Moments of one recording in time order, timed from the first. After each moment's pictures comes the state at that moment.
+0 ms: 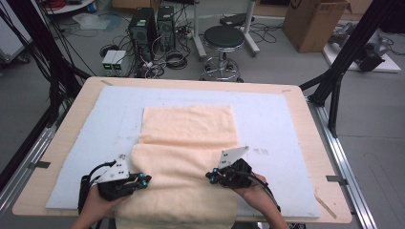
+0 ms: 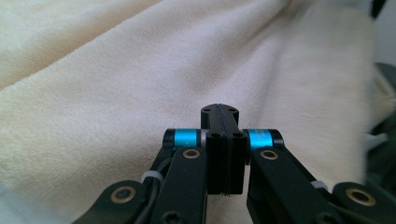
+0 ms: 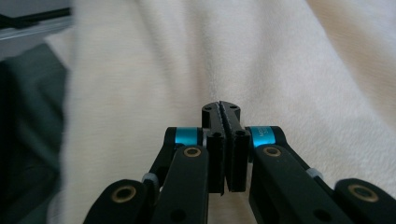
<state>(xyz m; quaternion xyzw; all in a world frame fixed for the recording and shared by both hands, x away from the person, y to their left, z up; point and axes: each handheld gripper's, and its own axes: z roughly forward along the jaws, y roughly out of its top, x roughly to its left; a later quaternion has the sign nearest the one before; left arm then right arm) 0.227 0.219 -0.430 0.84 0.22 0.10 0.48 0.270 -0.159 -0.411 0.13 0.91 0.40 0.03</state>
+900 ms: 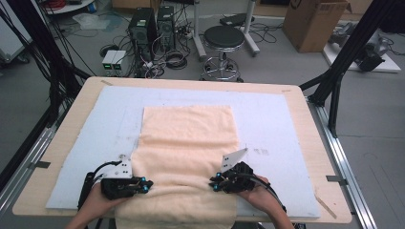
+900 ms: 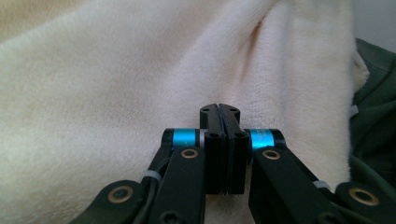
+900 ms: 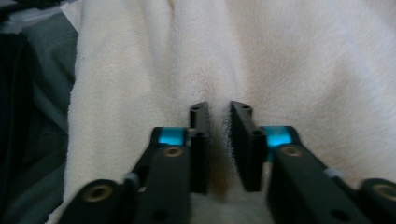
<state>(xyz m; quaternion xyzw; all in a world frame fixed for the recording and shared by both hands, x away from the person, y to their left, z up) 0.243 0.214 -0.440 0.87 0.19 0.04 0.45 0.277 -0.169 -0.427 0.12 0.92 0.37 -0.01</state>
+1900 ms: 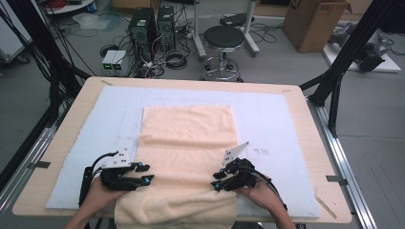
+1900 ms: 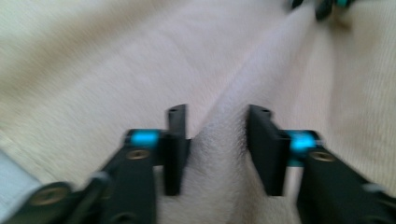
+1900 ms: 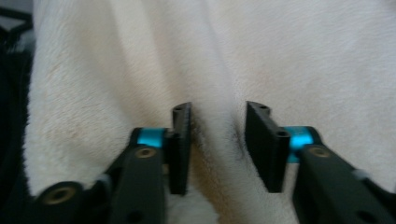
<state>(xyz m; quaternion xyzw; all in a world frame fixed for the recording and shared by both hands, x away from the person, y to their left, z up) 0.262 0.214 -0.436 0.86 0.24 0.07 0.45 0.290 -0.173 -0.431 0.17 0.92 0.35 -0.04</state>
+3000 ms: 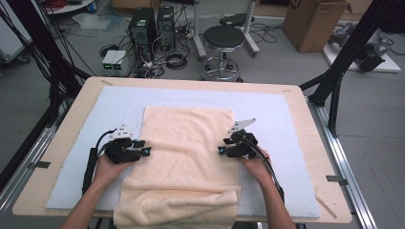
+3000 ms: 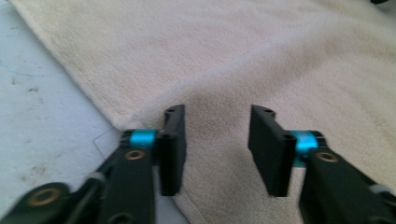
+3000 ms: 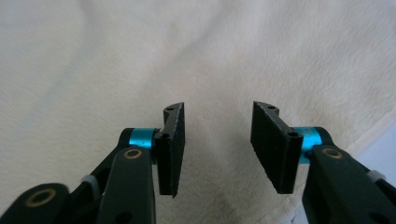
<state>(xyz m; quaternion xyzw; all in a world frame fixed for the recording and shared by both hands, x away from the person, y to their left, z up) 0.341 0.224 -0.445 0.82 0.36 0.14 0.42 0.373 -0.189 -0.434 0.29 0.89 0.35 0.10</state>
